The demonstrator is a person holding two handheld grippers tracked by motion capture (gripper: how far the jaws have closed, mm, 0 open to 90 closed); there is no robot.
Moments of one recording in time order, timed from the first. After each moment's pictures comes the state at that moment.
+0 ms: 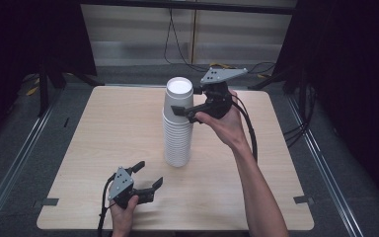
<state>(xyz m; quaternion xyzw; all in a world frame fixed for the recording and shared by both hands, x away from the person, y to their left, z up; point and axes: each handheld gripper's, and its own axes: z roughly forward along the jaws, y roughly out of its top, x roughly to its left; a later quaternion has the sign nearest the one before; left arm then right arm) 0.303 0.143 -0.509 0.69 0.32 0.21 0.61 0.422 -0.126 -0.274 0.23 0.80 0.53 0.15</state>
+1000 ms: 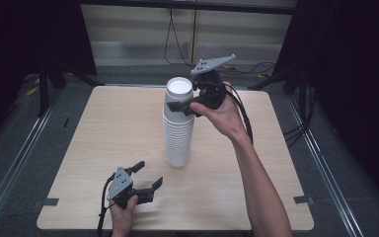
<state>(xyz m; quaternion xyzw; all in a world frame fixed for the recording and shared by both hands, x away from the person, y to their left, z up) 0.303 0.145 -0.509 0.69 0.31 0.22 0.61 0.438 -0.113 -0.259 0.23 0.84 0.48 0.12</state>
